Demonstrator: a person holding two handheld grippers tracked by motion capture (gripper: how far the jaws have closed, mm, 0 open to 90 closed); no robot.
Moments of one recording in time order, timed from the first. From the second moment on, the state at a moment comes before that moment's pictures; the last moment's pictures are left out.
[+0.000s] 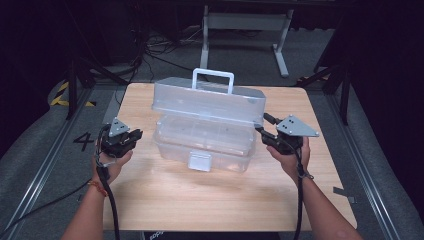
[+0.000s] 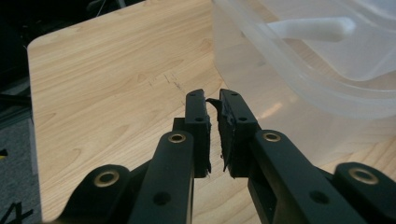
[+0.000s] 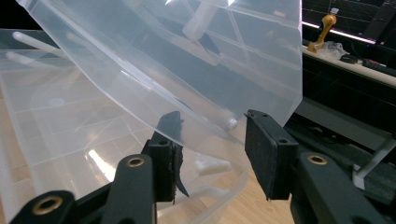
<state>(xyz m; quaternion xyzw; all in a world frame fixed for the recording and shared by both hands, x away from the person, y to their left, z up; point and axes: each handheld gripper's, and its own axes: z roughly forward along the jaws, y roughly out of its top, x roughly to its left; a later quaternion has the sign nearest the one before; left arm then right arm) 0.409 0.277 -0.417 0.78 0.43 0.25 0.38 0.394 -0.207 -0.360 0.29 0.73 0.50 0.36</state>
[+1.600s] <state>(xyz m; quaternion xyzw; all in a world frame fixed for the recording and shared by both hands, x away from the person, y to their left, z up) 0.410 0.243 -0.427 0.81 0.38 0.21 0.39 0.422 -0.211 -0.328 0.34 0.68 0.51 0.40</state>
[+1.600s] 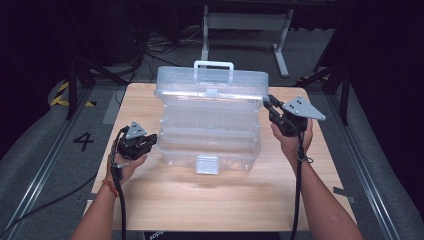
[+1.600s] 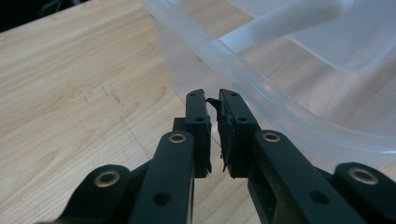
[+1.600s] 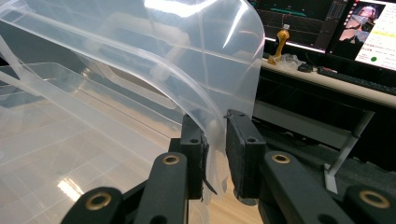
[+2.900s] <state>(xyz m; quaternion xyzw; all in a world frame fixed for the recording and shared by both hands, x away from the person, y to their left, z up) 0.361 0.265 -0.442 0.87 0.34 0.20 0.31 0.462 -0.212 -0.305 0.34 0.69 0.50 0.41</state>
